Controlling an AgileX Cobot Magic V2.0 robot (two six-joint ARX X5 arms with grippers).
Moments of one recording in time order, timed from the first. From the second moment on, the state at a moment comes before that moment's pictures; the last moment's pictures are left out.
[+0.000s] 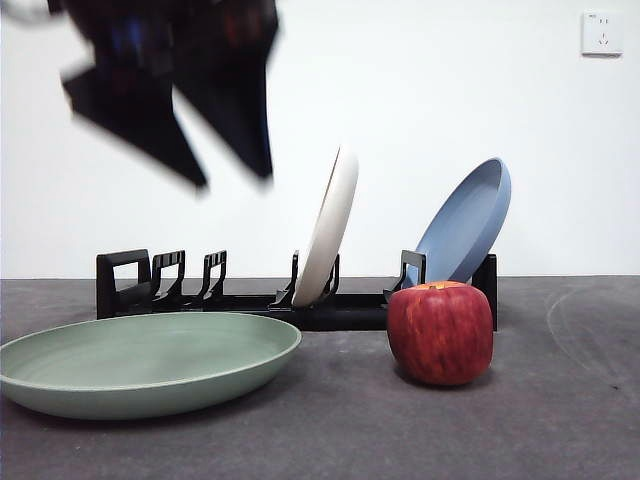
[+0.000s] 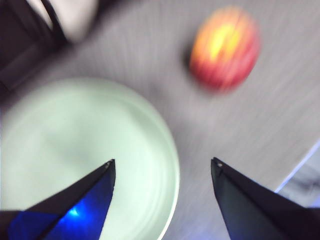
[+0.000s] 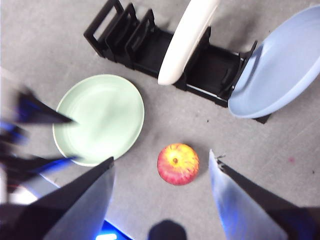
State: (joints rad) left arm -0.87 1.24 1.01 -0.64 -0.12 -0.17; right arm 0.49 1.23 1.58 -1.17 -0.18 0.03
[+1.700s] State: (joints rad) left arm -0.86 0.84 1.44 -1.11 -0.36 -0.14; right arm 0.62 1.64 1.14 -0.74 -0.06 0.06
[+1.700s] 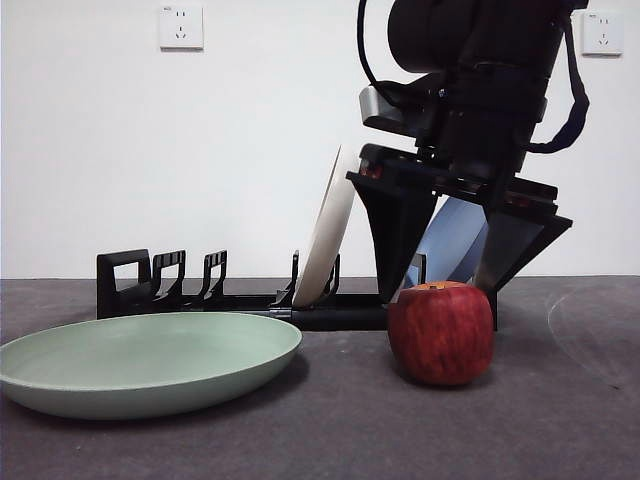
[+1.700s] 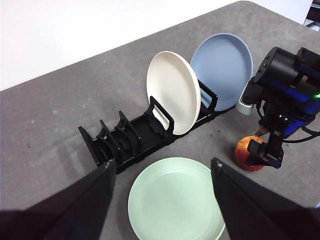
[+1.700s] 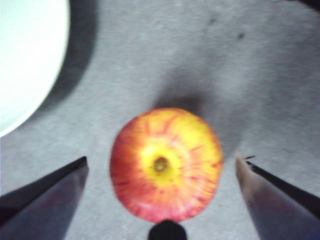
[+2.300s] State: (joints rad) left arm -0.86 0.84 1.44 -1.11 -0.36 -0.14; right arm 0.62 1.64 1.14 -0.76 -0.10 0.05
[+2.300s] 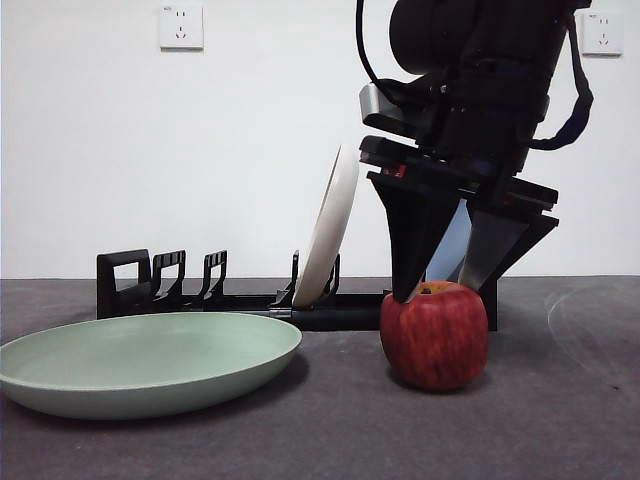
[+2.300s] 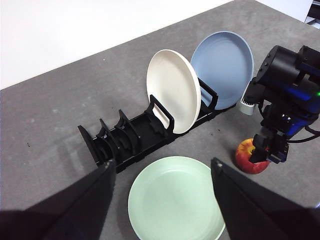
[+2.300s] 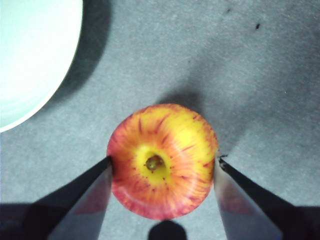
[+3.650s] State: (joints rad) left arm -0.86 0.82 1.44 -1.14 -0.36 -0.14; right arm 0.73 1.65 1.57 -0.82 -0.24 0.03
